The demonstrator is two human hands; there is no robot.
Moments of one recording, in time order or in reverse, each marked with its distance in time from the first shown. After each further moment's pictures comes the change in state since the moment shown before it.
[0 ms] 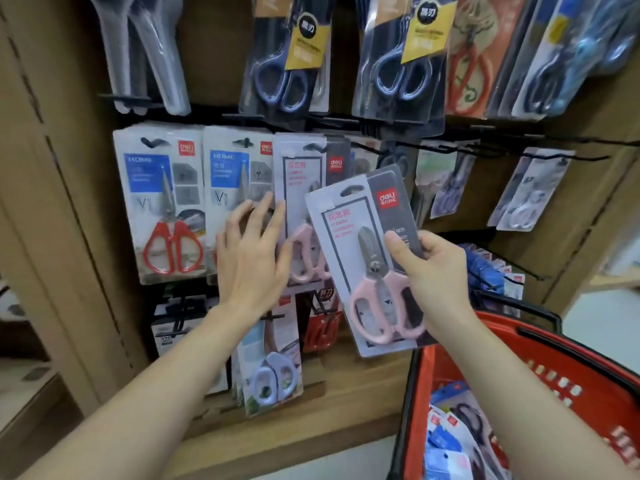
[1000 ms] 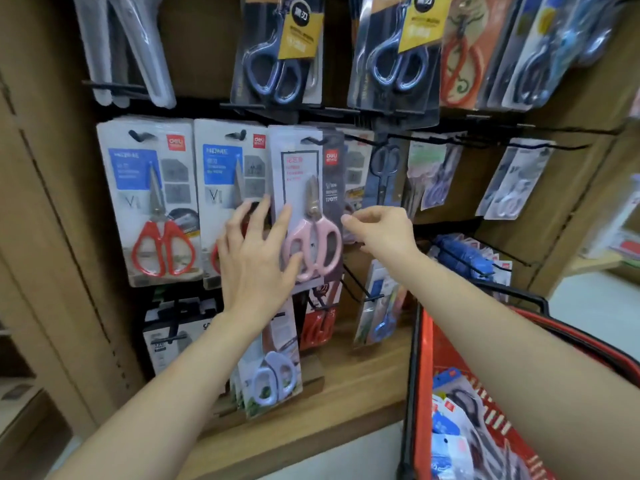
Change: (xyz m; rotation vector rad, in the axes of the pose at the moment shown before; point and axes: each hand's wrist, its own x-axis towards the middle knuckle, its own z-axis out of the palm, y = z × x) left_hand -0.007 0.002 0.003 0.028 -0.040 -0.005; right_hand 0.067 0.016 0.056 -0.276 -0.060 0.183
